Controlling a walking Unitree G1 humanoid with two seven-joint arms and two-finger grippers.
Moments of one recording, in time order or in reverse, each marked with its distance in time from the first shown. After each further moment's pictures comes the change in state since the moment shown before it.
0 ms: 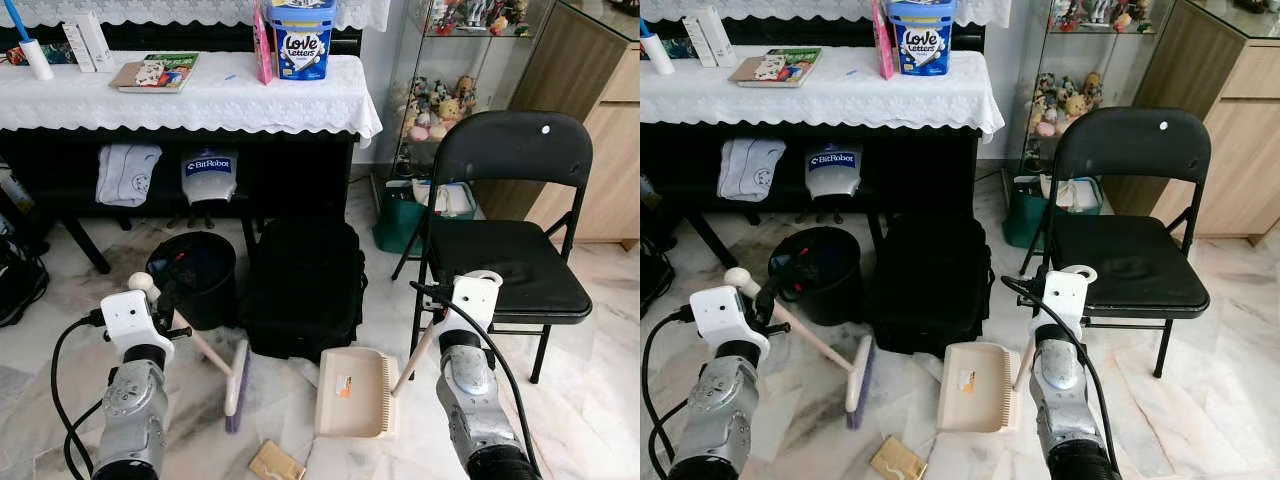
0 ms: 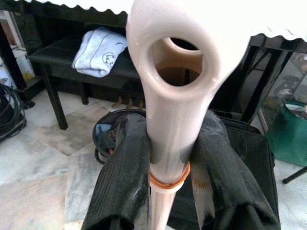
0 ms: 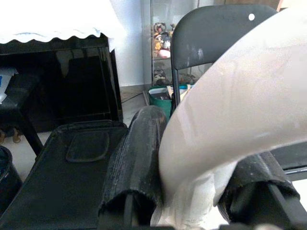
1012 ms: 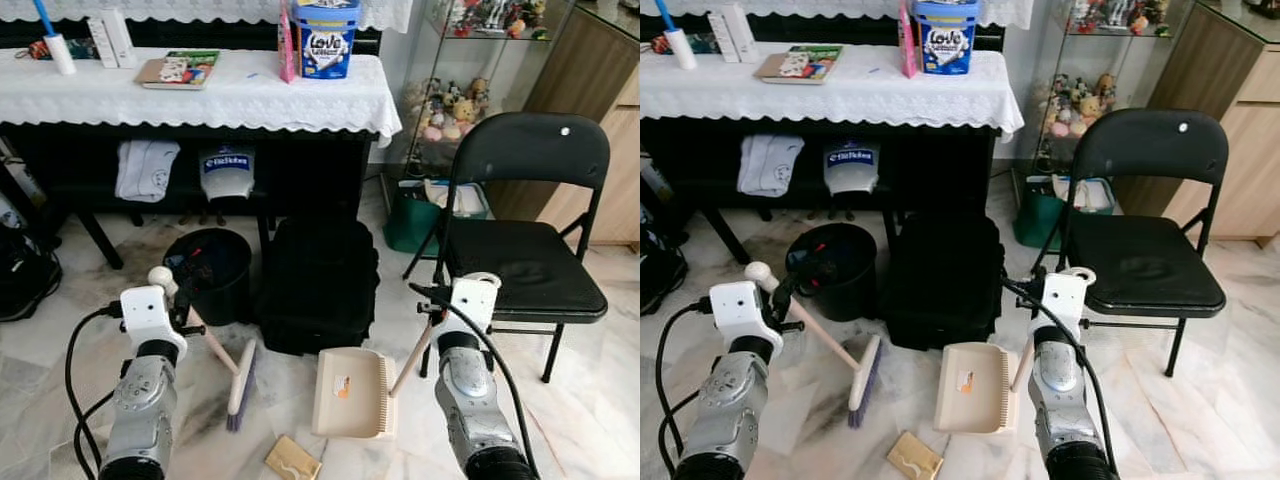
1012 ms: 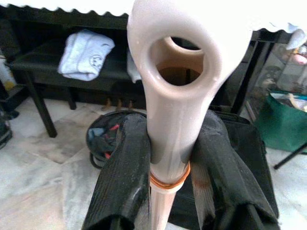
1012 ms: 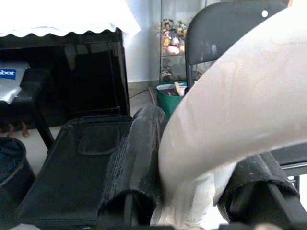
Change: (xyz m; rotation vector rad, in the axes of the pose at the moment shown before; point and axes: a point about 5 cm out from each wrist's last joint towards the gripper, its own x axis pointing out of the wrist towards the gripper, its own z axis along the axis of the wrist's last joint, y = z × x) left arm 0.002 -0.018 0.003 0.045 -0.009 -0.107; right arm -0.001 0.002 -0.001 0.007 0.002 0.005
